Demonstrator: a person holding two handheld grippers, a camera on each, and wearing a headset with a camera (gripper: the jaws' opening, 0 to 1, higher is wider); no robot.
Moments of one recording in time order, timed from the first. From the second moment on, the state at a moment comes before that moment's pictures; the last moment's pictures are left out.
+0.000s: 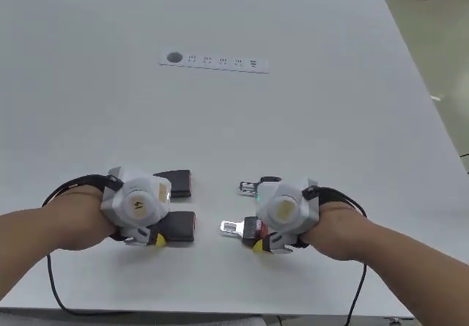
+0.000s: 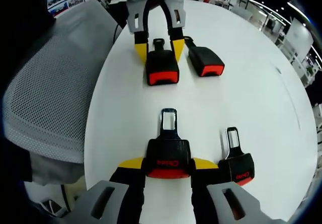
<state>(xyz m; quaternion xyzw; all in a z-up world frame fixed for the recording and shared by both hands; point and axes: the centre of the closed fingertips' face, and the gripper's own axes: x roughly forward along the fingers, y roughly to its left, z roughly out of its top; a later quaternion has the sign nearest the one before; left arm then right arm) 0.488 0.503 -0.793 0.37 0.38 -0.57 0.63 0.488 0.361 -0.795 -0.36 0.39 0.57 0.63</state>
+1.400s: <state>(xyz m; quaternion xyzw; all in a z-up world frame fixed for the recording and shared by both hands) 0.487 0.501 -0.792 0.37 0.37 -0.59 0.61 0.488 0.421 -0.796 -0.36 0.35 0.61 0.61</state>
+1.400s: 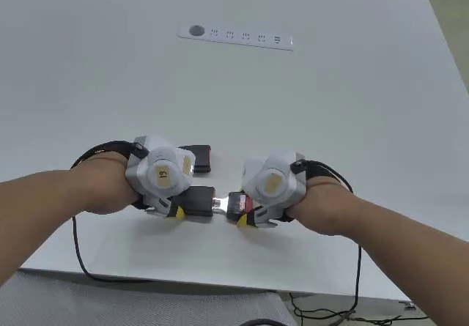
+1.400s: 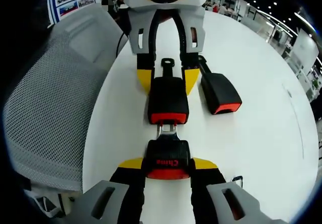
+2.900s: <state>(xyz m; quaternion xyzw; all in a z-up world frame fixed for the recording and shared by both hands) 0.490 0.503 -0.800 0.35 0.37 -0.59 0.63 0.491 0.444 -0.797 -0.35 0.36 0.60 0.62</state>
